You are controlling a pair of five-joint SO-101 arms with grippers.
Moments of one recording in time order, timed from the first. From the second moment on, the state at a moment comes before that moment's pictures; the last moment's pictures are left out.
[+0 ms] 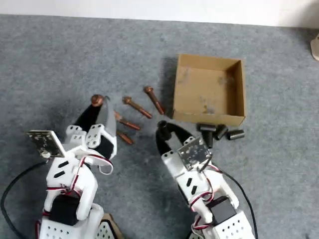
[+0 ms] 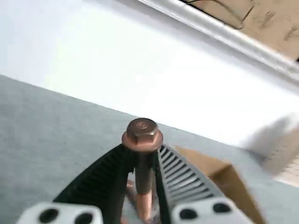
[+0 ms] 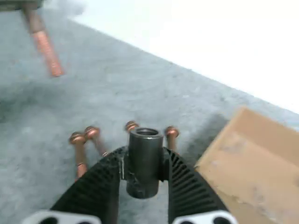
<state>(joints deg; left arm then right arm) 7.6 -103.5 82.5 29.7 29.6 -32.3 -103.5 96.0 27.5 12.0</state>
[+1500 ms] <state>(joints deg) 20.6 -103.4 88.6 29.4 39.8 -41.2 -104.0 96.0 37.1 12.0</state>
